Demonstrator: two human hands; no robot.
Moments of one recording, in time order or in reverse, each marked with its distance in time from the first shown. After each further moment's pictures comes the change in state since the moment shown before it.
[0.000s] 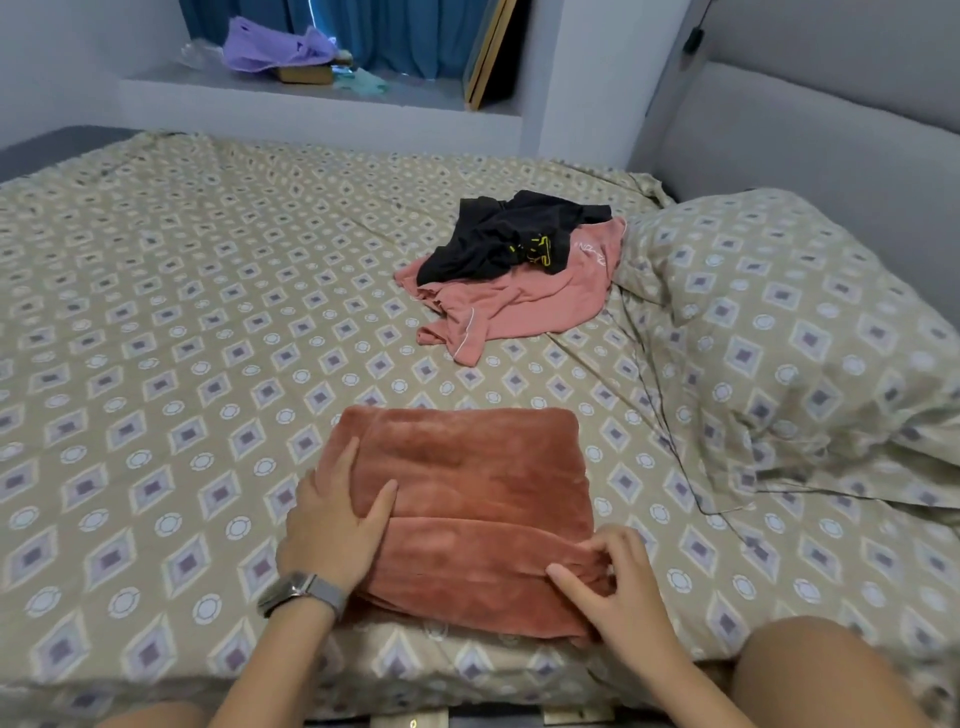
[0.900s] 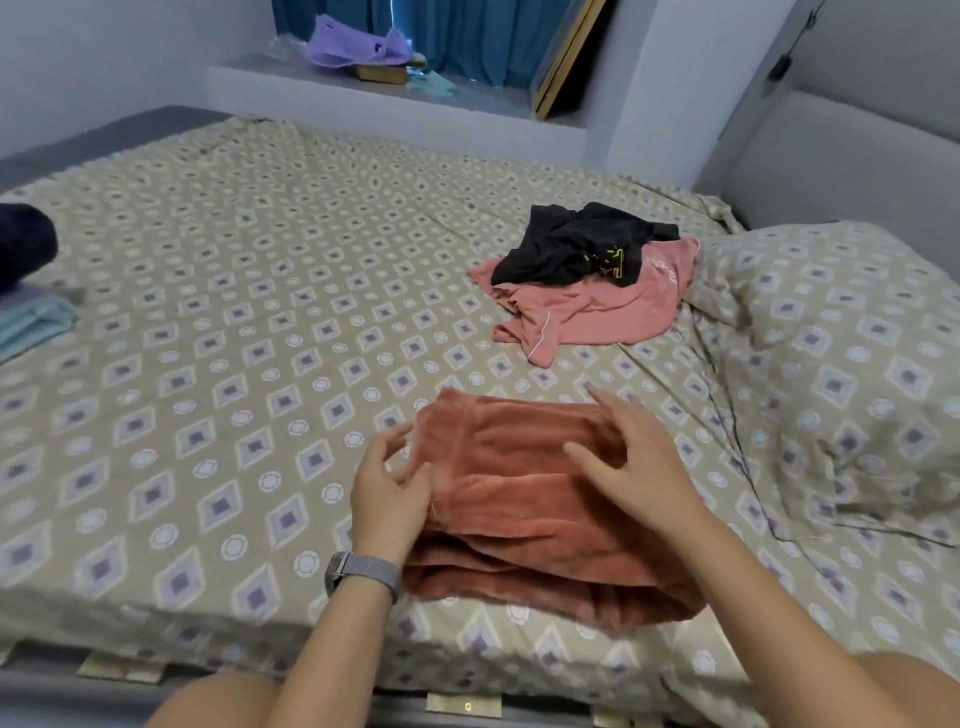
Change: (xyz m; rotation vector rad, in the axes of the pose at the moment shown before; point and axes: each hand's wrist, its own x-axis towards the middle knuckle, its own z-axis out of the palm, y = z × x) left_hand -0.010 -0.018 -0.035 -0.944 0.188 -0.078; right_hand 0.080 -0.112 0.025 -0.378 -0.062 -0.296
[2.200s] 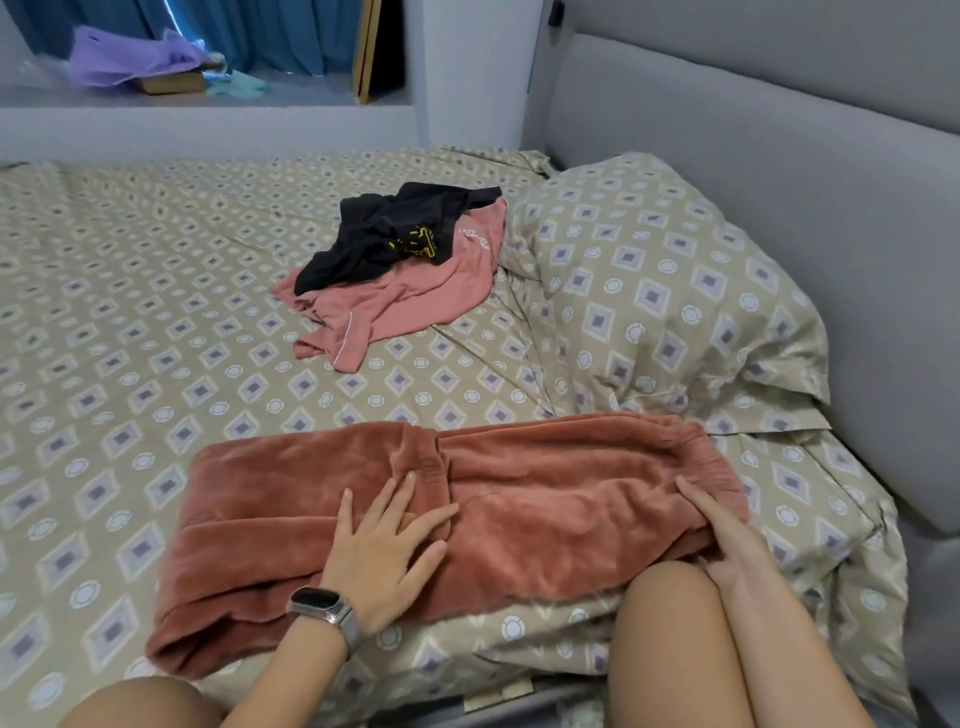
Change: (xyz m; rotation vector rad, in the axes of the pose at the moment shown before) left_hand -0.071 -0.016 0.165 1.130 -0.745 0.646; right_hand -0.134 0.246 -0.114 1.290 0.597 1.192
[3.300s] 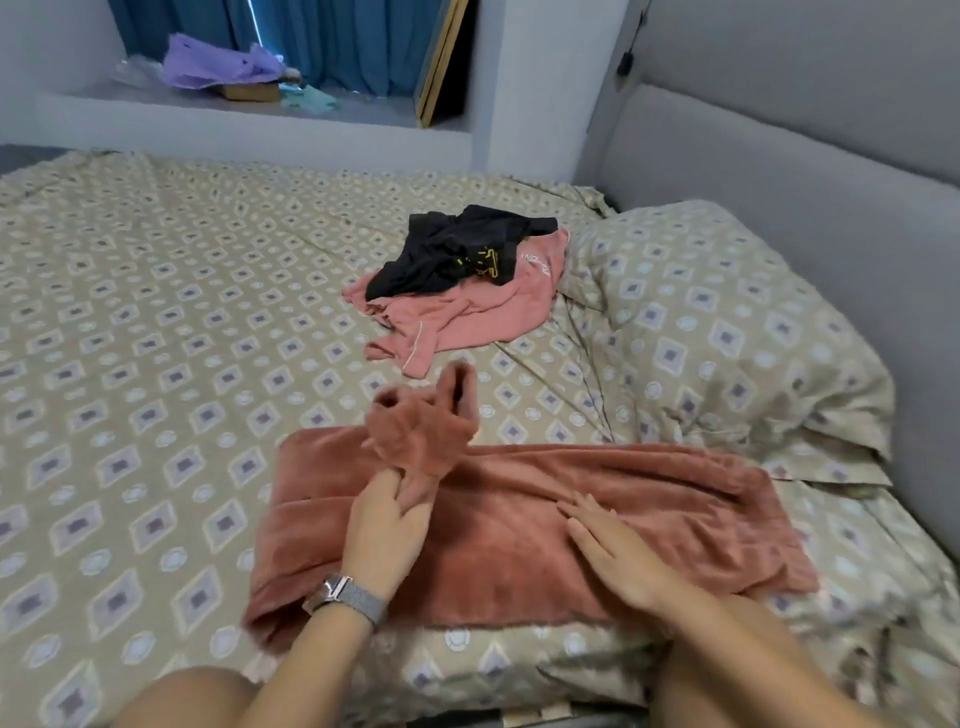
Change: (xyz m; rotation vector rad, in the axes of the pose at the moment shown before) left_hand -0.018 -0.035 -0.062 -0.821 0.500 -0.341; right_hand -0.050 0.075 0.107 -1.502 -0.671 -0.759
